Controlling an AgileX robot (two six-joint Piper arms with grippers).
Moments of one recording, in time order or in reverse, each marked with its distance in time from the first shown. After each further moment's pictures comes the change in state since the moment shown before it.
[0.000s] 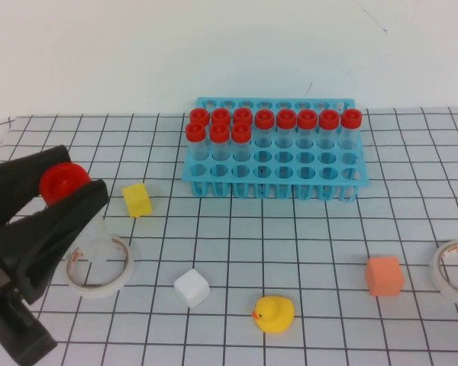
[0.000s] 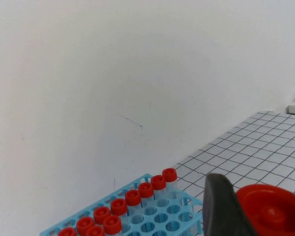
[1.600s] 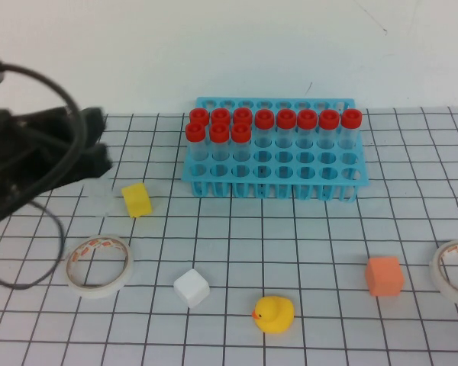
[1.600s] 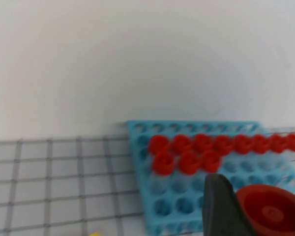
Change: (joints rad) right arm 0.000 0.000 0.009 0.002 0.020 -0.002; left arm -0.227 0.391 -0.196 1.491 -0.586 -1.807
